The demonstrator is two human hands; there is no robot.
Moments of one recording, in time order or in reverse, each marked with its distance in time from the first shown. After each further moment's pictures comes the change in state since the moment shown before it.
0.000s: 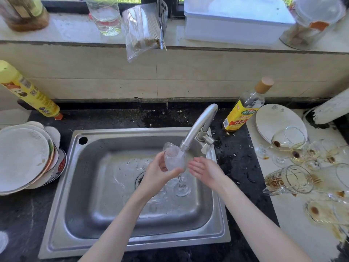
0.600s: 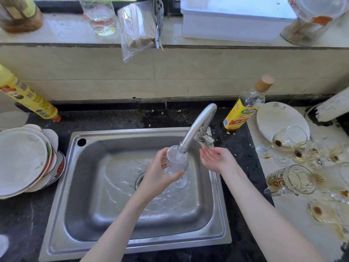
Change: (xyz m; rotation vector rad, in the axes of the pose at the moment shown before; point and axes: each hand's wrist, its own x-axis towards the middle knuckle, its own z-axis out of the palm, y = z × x) left_hand 0.004 0.004 0.004 0.139 0.002 0.122; right_hand 0.007 -0.046 -0.012 0.614 0.104 0.153
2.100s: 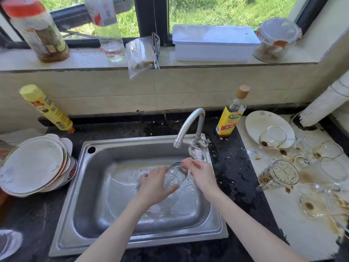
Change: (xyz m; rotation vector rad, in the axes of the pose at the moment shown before) left_hand -0.034 -0.024 0.004 0.916 -0.052 -0.006; right_hand -0.069 0.074 -0.031 -1.063 -0.196 -0.747
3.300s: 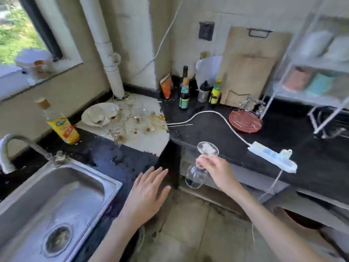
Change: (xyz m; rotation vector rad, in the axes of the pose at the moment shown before) left_hand -0.250 0.177 0.069 0.271 -0.225 1.191; right_hand -0.435 0.125 -0.155 -0.044 0.960 0.000
